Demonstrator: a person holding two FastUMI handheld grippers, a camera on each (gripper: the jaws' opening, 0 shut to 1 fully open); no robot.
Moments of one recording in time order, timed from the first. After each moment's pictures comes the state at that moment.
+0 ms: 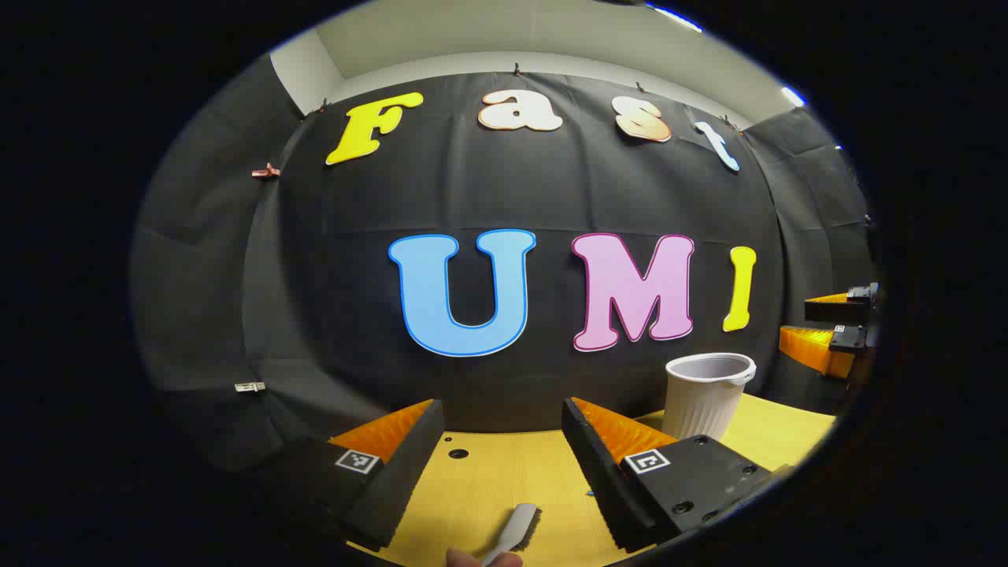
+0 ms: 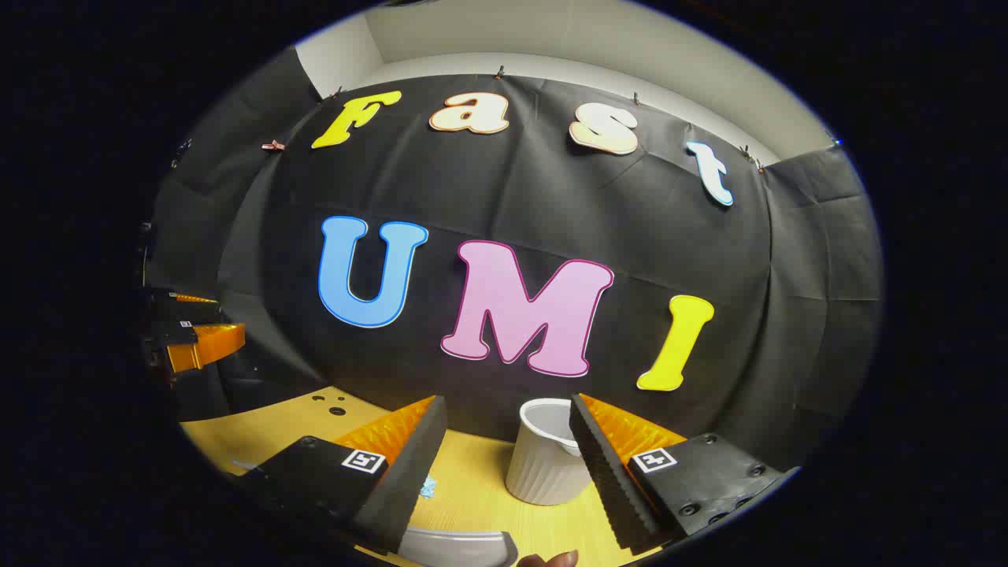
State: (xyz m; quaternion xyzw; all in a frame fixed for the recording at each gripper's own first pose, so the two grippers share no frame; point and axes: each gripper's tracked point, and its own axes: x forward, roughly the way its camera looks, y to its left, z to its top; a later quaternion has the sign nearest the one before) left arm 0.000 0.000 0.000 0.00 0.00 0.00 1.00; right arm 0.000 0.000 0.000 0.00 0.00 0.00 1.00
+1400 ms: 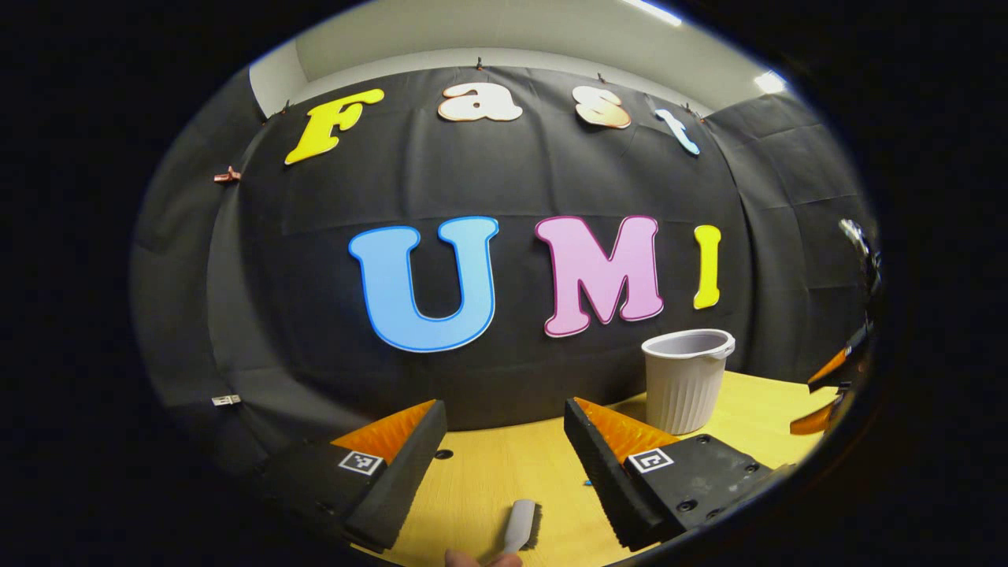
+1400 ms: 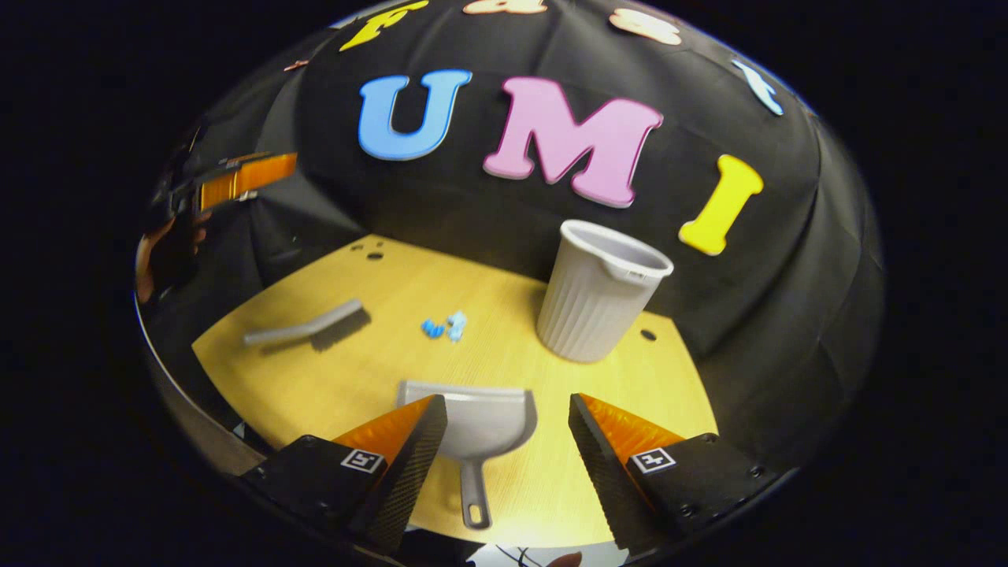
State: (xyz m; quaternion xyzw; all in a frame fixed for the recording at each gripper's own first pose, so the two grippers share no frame) left arm 0.012 -0.007 -0.035 0.03 0.01 -0.06 1.00; right arm -0.106 0.021 -0.217 -0.03 0.34 0.10 0.94
